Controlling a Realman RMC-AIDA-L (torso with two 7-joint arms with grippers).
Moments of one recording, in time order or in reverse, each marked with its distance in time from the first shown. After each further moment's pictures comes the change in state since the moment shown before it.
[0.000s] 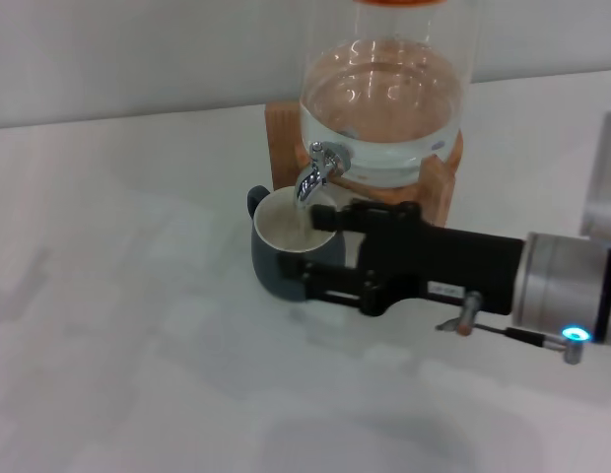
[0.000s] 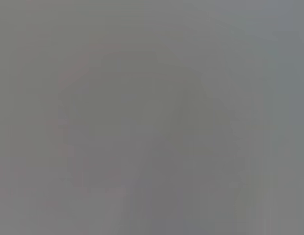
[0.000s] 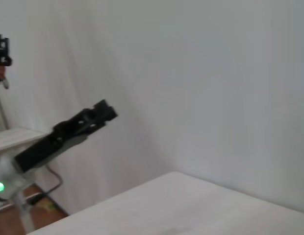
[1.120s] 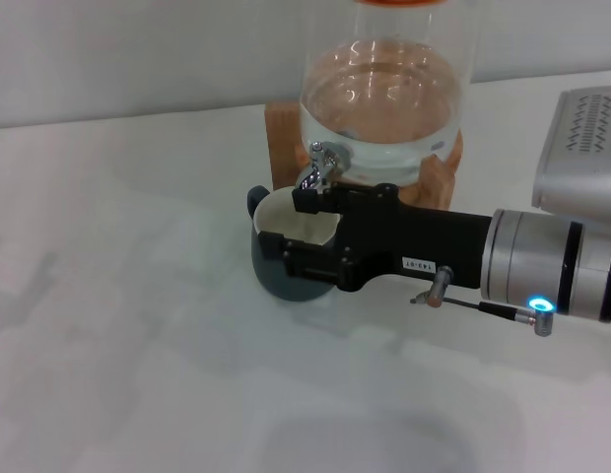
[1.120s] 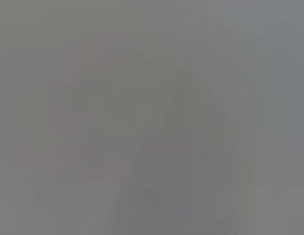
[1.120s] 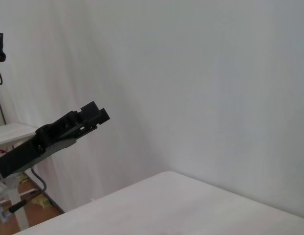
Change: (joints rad) left arm 0.007 -0.006 0.001 -0.002 0.024 -0.005 -0.006; right arm 0.105 -0.003 -0.014 0.073 0.006 -0.064 0.008
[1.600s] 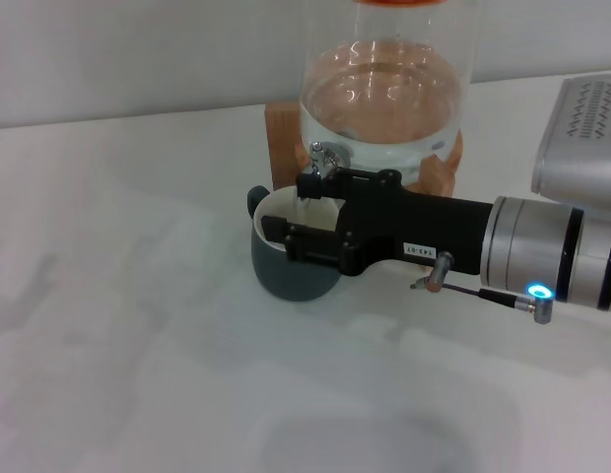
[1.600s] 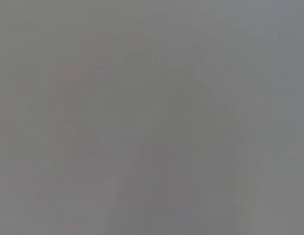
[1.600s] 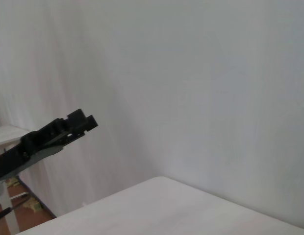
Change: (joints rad) left arm 0.009 0.000 0.000 0.001 0.000 -0.012 -0.001; right arm 0.012 0.000 0.009 0.000 0.002 -0.024 -0.001
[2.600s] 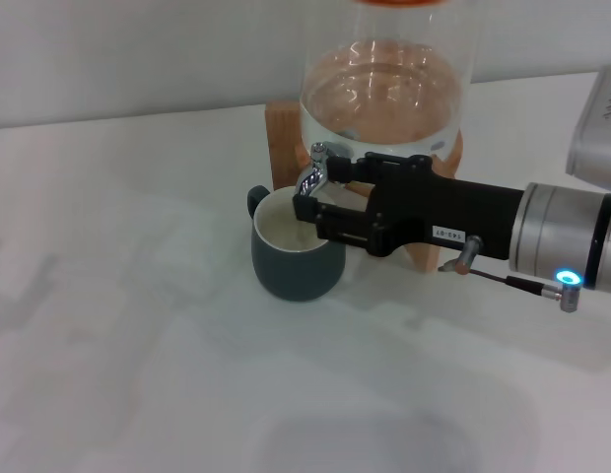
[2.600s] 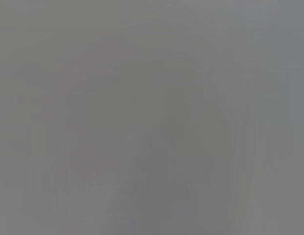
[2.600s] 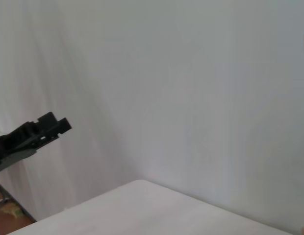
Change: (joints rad) left arm 0.000 0.000 0.002 0.009 0.000 -0.005 -0.003; right arm -0.019 -0.002 0.062 -0.002 -0.004 0.023 0.005
